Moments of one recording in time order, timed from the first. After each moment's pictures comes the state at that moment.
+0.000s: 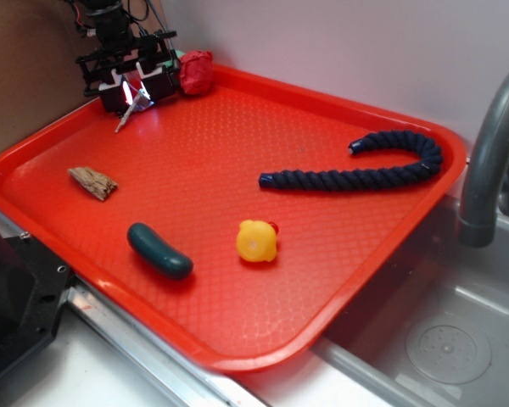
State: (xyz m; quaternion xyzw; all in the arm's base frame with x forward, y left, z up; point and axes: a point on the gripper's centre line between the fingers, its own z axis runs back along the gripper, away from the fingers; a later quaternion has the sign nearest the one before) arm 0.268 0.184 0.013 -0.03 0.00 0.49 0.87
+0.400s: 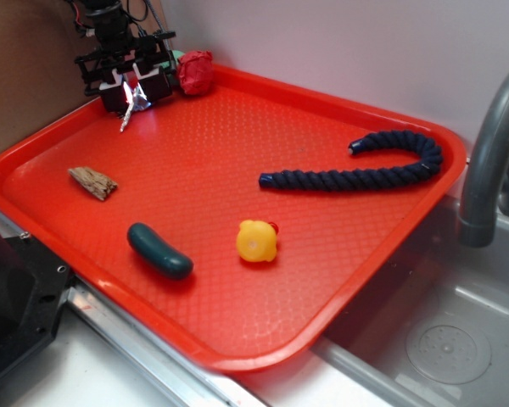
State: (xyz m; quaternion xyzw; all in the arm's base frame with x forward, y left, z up) arm 0.266 0.184 0.012 -0.03 0.00 0.49 0.87
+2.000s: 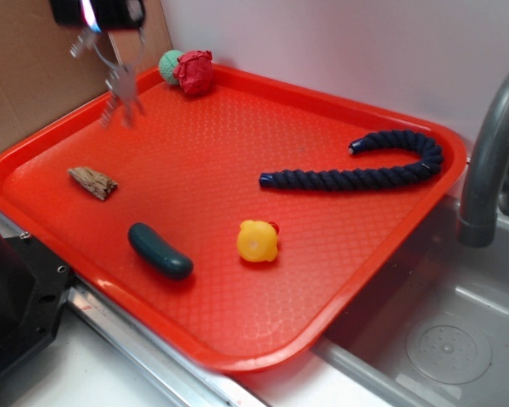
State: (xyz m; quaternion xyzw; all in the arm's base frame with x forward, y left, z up) arm 0.195 0.023 0.180 0.01 -0.01 0.23 0.97
